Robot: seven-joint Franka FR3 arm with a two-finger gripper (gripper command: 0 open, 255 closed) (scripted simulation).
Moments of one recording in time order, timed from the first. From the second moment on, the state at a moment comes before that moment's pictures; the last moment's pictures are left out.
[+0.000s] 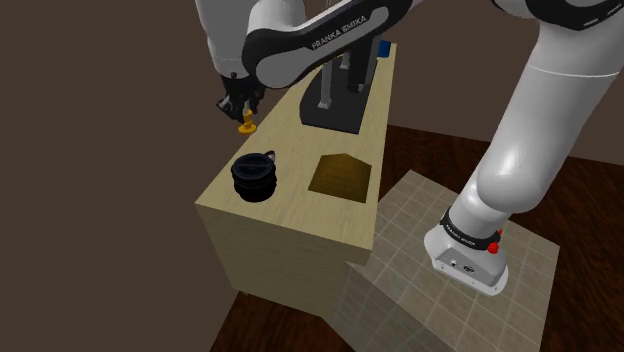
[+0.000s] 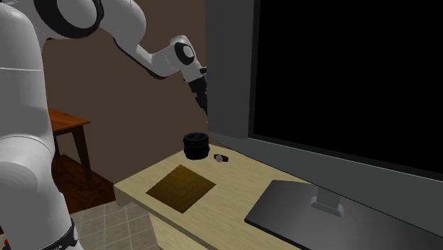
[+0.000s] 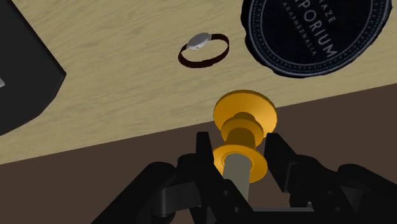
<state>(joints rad) 0.07 0.13 0.49 -1.89 -0.51 2.11 0.73</state>
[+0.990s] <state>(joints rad) 0.12 0.09 0.53 -2.07 -0.54 2.20 0.91</state>
